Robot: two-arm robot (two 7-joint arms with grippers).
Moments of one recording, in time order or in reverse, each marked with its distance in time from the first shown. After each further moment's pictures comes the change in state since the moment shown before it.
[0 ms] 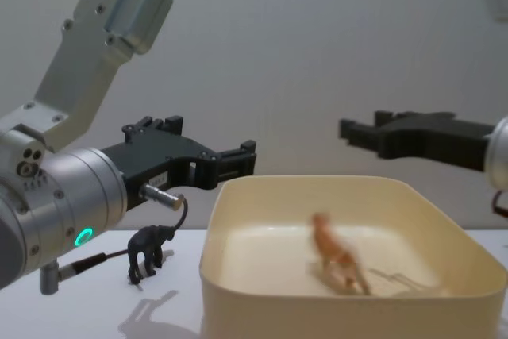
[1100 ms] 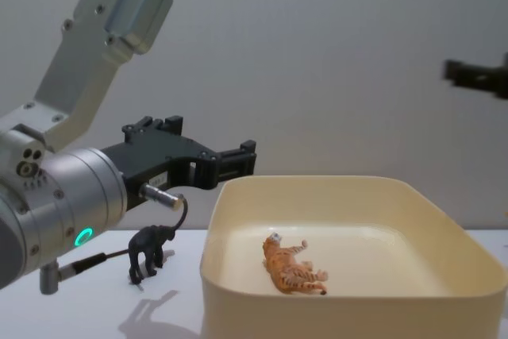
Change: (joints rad) left arm 0.000 0.000 0.000 0.000 0.000 0.000 0.000; right arm -0.073 0.121 0.128 -0.126 0.113 -0.046 -0.101
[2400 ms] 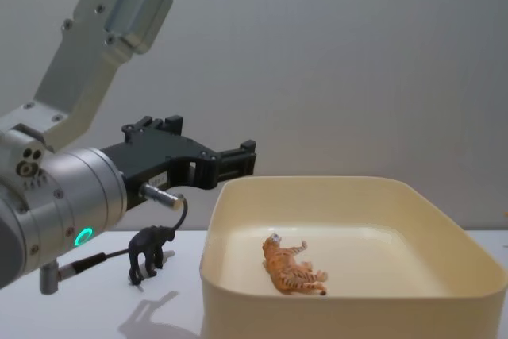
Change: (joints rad) left arm 0.000 0.000 0.000 0.000 0.000 0.000 0.000; right arm -0.148 0.118 0.120 0.056 -0.027 0.011 -0.158
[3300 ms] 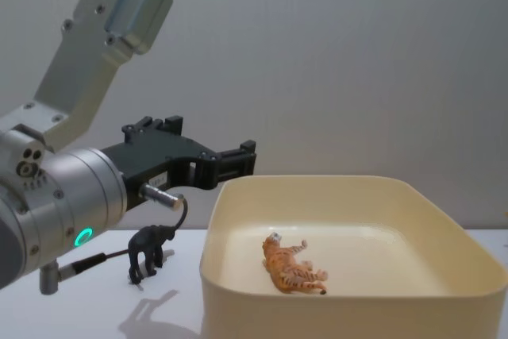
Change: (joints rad) left arm 0.000 0.000 0.000 0.000 0.000 0.000 0.000; right arm 0.278 -0.135 -0.135 0.487 -0.146 -0.094 0.019
